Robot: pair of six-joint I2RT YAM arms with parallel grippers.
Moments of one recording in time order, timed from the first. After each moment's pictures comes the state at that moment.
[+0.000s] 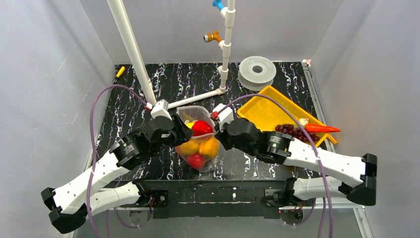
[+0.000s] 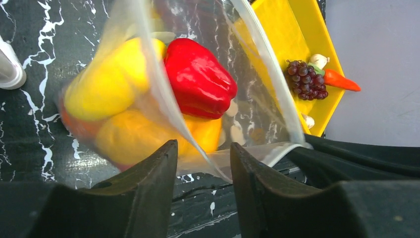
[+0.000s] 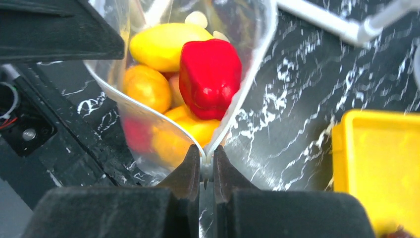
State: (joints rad) left arm -0.92 0.86 1.00 -0.77 -0.36 -0.99; right arm 1.23 1.16 1.09 -0.49 0.37 0.19
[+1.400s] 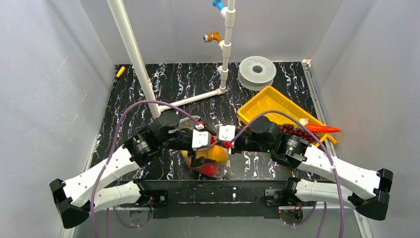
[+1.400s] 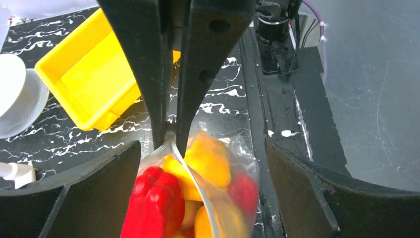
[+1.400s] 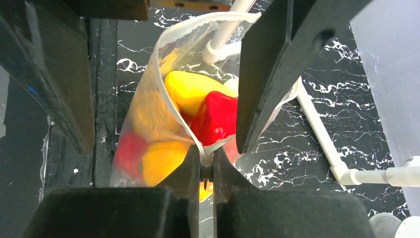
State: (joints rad) left arm -0.92 0.93 0.94 -0.38 0.61 0.43; right arm 1.10 0.95 0.93 -0.33 -0.24 -0.47
